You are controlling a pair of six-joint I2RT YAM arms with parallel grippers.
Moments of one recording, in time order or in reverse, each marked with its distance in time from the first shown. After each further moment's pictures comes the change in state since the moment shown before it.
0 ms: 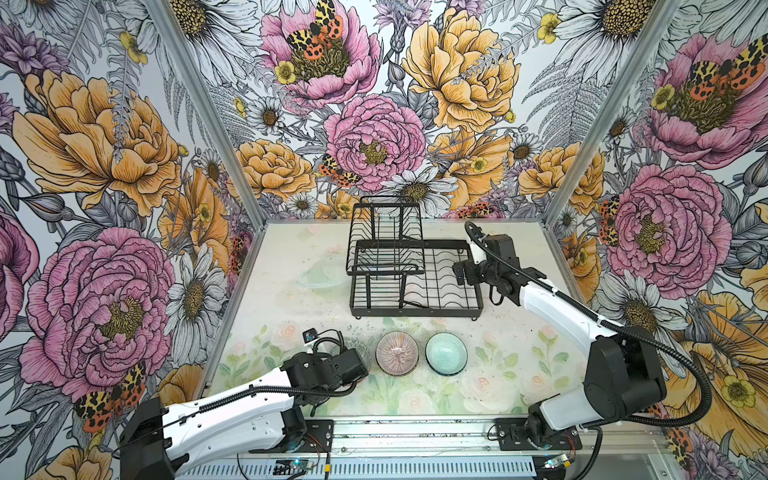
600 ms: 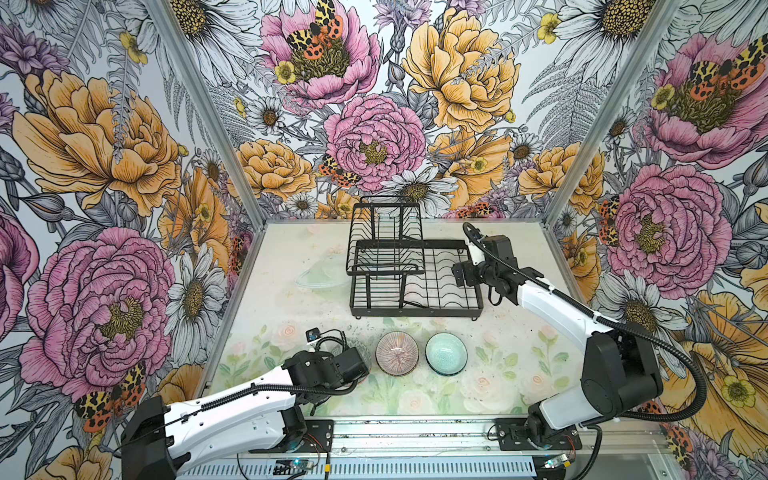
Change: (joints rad) left arm 0.002 0.014 0.013 -0.011 0.032 0.053; right arm 0.000 0.022 0.000 0.000 -0.001 0.000
